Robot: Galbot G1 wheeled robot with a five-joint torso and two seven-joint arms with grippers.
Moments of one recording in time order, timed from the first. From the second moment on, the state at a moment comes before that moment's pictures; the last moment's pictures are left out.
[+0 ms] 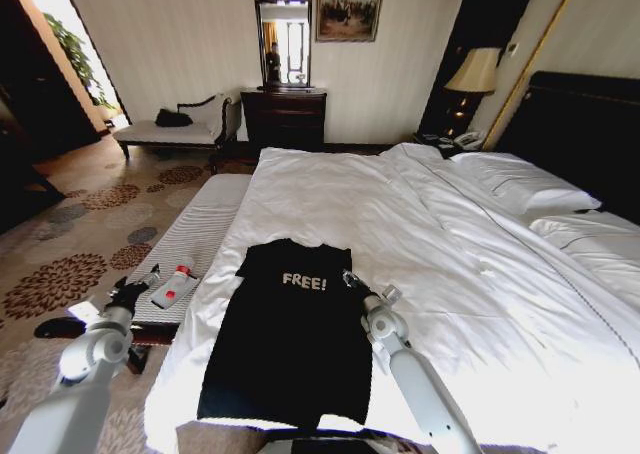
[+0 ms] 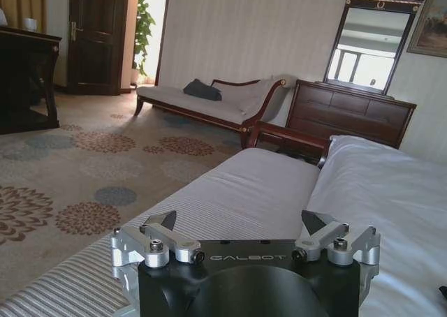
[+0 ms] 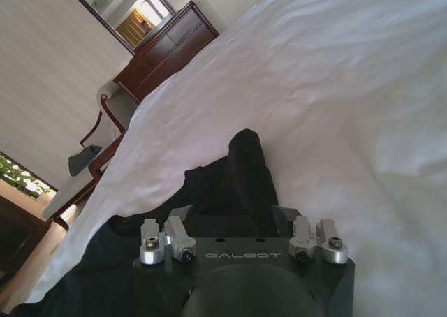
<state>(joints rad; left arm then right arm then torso) 1.34 -1.03 -0.89 -1.79 -0.83 0.25 -0.18 -1.04 1.31 0.28 1.60 1.04 -0.17 0.27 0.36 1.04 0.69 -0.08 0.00</state>
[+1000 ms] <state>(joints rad) 1.33 -1.02 -0.88 -1.77 -0.83 0.25 -0.18 -1.05 1.32 0.27 1.59 1.02 -0.17 0.26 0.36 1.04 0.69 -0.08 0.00</state>
